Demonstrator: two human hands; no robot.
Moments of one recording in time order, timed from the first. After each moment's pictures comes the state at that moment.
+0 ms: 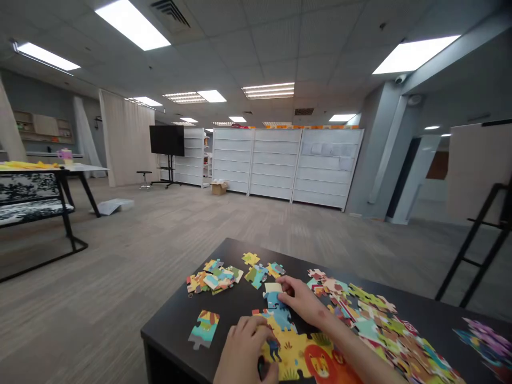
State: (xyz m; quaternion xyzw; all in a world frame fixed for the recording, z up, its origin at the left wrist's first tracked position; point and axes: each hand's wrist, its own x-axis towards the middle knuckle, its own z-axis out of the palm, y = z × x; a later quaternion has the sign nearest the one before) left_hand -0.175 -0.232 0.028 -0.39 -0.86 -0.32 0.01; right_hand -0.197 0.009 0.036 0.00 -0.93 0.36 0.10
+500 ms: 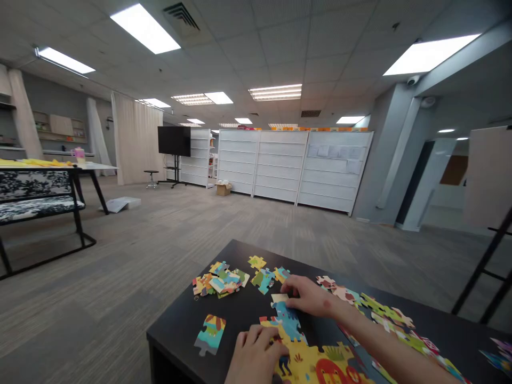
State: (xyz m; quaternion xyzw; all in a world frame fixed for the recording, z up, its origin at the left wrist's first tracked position) left_hand -0.191 -0.225 0.008 -0.43 -0.86 -0.27 -0.01; right_hand -0.229 0.026 0.067 0.07 -0.97 0.21 0.04
